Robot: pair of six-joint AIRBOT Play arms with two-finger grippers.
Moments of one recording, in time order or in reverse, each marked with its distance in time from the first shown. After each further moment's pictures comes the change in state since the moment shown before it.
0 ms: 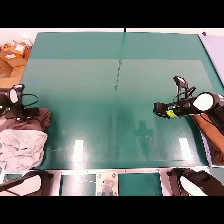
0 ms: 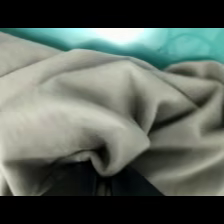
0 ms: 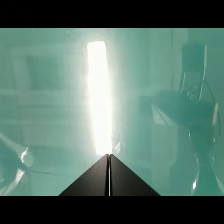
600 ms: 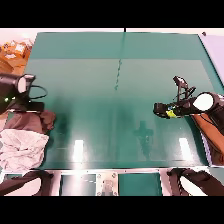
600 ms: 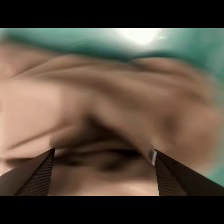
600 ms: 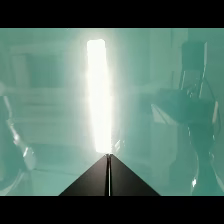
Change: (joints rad) left arm -0.173 0.048 0.093 0.133 -0.237 -0.034; right arm 0.000 0.000 0.000 0.000 0.015 0.000
